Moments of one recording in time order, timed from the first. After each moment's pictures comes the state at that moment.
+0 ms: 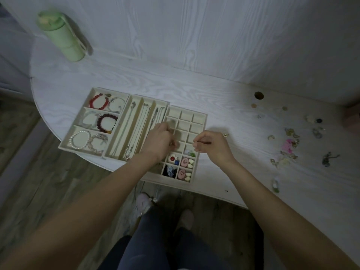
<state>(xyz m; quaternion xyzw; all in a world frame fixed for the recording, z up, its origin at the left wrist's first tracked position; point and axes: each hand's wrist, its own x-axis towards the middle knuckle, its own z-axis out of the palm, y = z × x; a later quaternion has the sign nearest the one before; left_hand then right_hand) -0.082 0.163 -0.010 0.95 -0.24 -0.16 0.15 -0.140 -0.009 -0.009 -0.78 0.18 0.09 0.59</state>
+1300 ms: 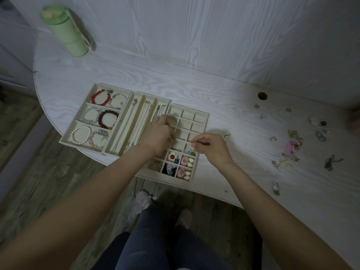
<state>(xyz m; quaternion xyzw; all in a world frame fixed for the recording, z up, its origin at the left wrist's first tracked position) -0.071 0.166 -0.001 0.95 -0.27 -0.15 0.10 -0.145 -0.005 -0.012 -0.79 0.18 0.09 0.58</state>
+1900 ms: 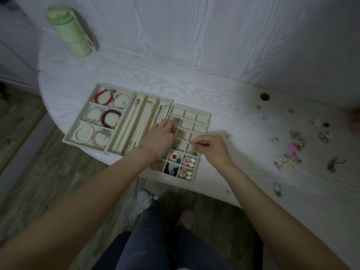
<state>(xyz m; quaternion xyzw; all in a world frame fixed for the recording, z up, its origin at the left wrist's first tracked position) -0.082 0.169 0.002 0.92 -0.36 -0.12 -0.08 -0.146 0.000 -0.014 -0.79 0.18 0.10 0.58</state>
